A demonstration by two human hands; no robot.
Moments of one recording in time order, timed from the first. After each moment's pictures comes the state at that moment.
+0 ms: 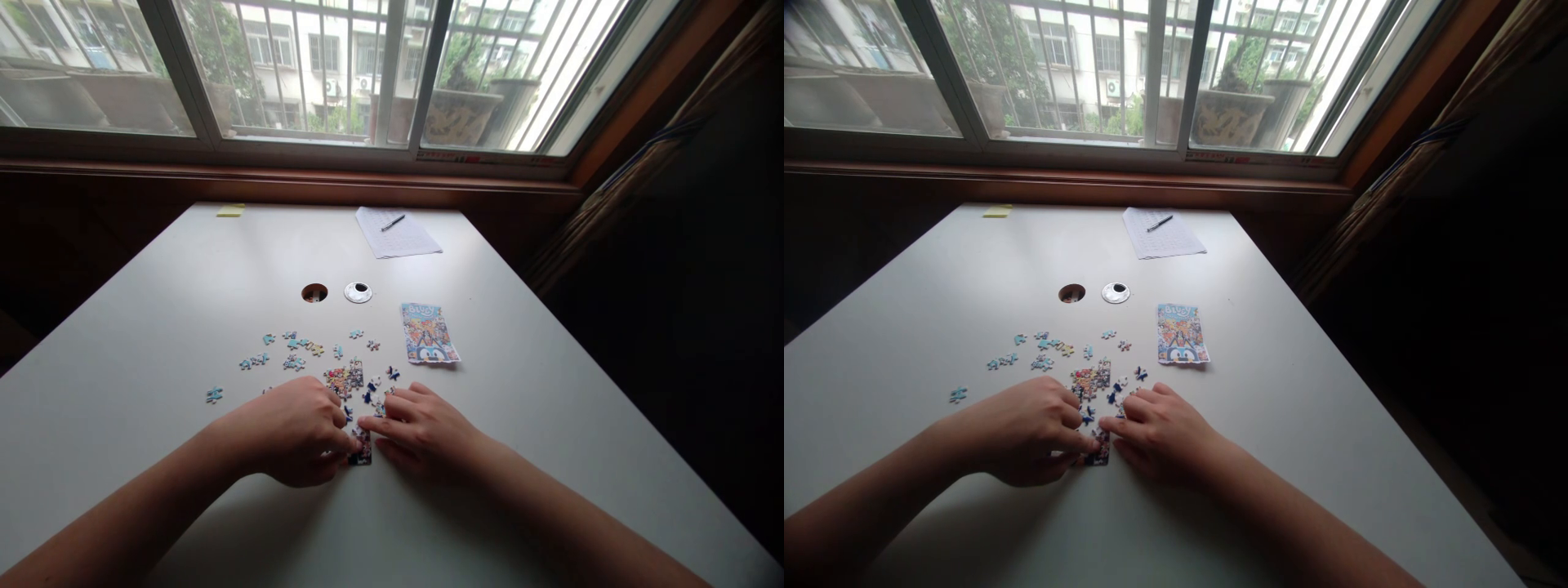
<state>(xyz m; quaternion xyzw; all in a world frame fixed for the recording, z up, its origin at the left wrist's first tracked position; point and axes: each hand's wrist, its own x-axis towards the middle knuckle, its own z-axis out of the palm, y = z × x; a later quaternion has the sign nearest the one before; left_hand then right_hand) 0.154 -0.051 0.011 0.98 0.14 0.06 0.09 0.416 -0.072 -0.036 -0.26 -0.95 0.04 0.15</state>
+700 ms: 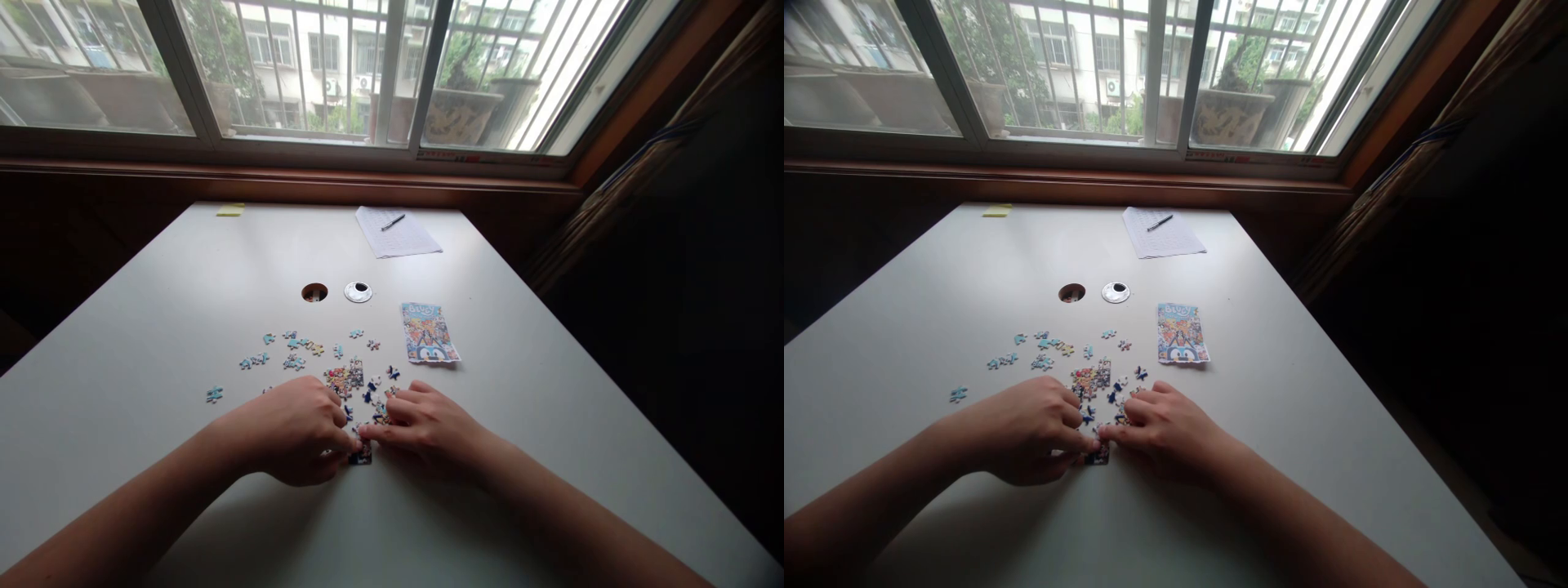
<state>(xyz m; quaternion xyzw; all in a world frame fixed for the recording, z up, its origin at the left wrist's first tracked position) 0.154 -0.051 0.008 0.98 0.14 0.06 0.11 0.423 -0.066 -0.028 -0.21 -0.97 0.05 0.12</state>
